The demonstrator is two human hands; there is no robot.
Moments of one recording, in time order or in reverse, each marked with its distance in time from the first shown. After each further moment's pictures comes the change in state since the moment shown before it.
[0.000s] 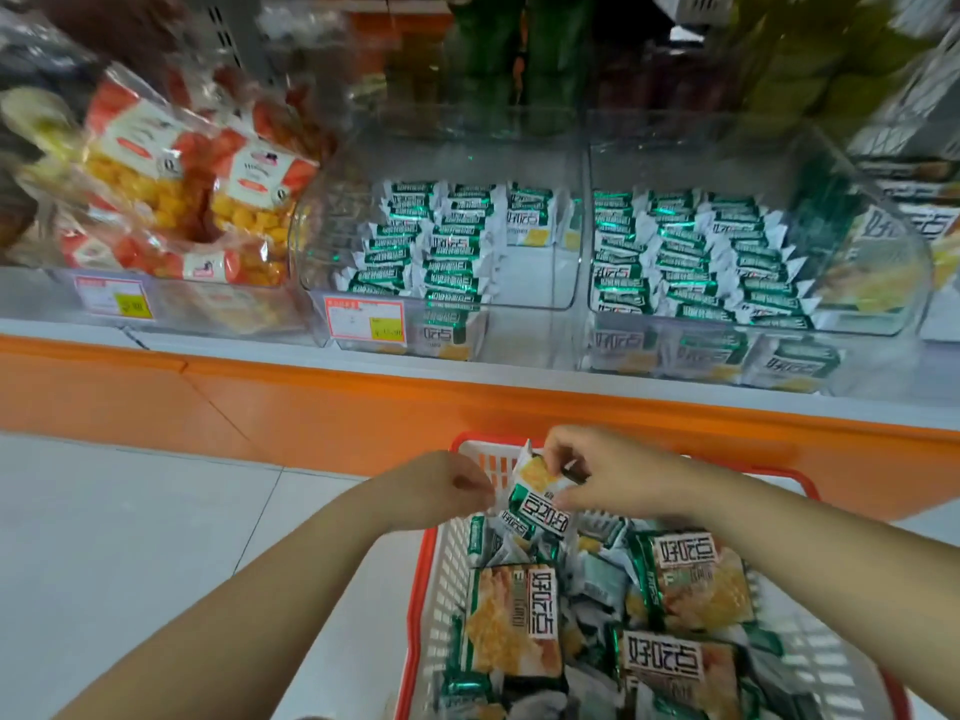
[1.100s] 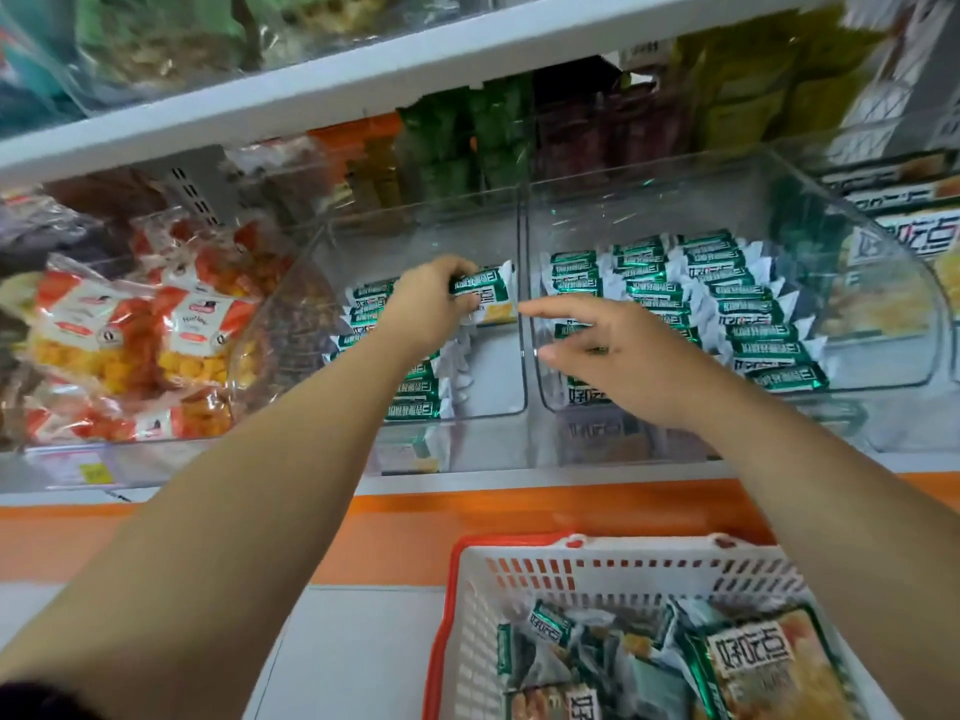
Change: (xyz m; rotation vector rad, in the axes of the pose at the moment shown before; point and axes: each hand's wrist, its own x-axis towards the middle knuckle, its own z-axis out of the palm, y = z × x) left_hand 0.124 0.117 -0.160 0.250 0.748 0.203; right_hand 0.018 -0.009 -0.124 0.278 0.530 -0.259
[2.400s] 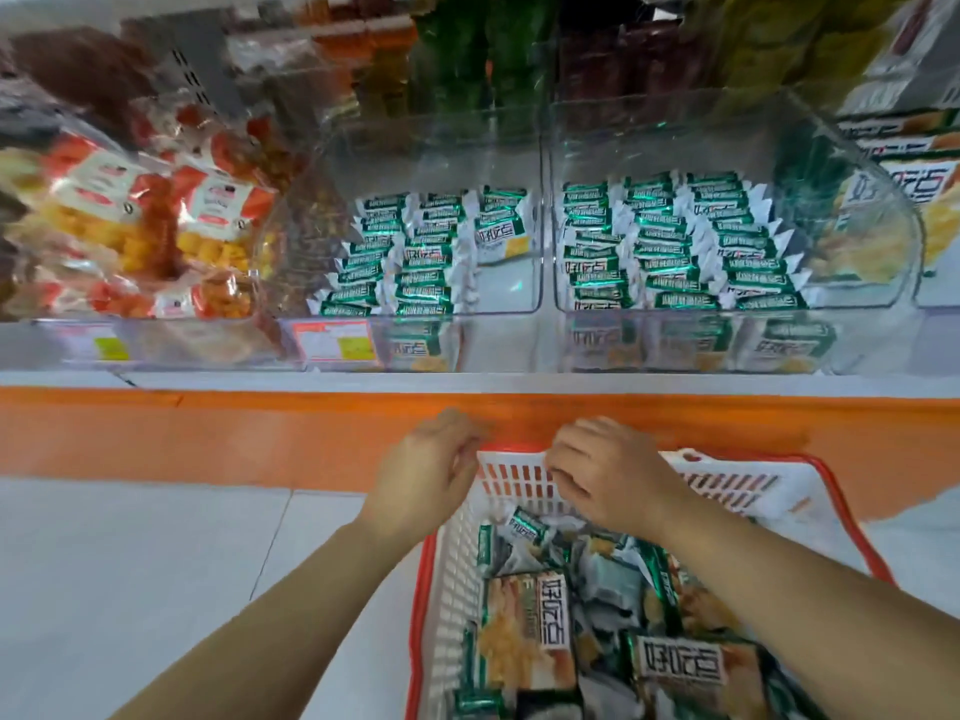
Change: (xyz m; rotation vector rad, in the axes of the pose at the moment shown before) left_hand -0.214 -0.061 0.077 -0.147 -0.045 0.238; right_hand -0.091 0.102 0.106 -0.779 -0.078 -0.427
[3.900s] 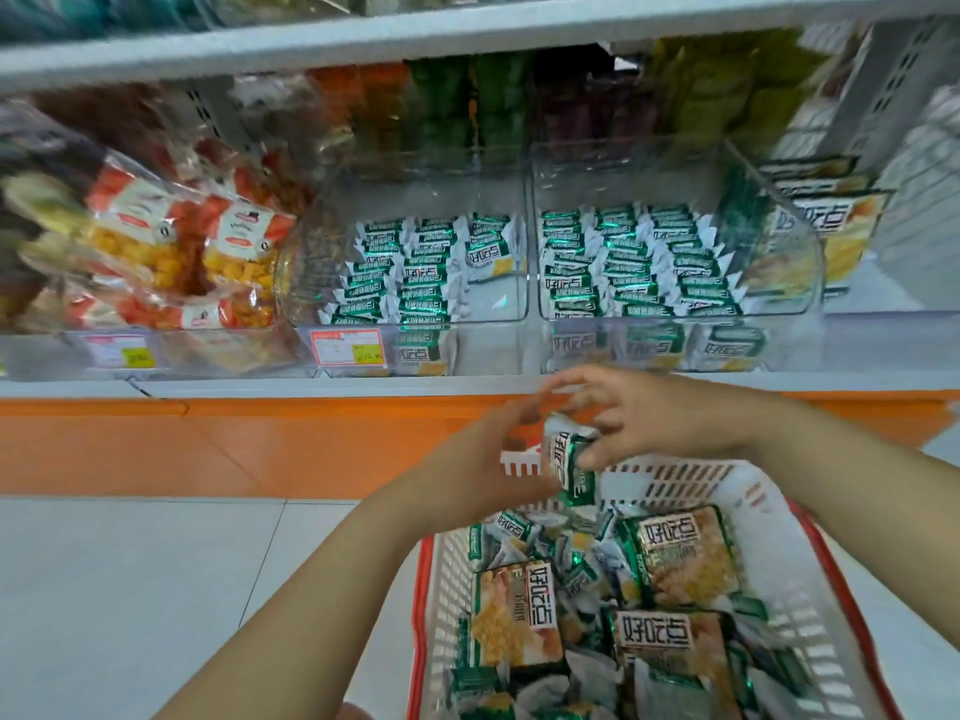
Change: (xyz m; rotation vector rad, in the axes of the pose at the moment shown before) left_hand 0.001 0.097 -0.058 -0.385 -0.486 -0.194; right_hand 0.016 -0.028 -0.148 1.022 -0.541 0.586
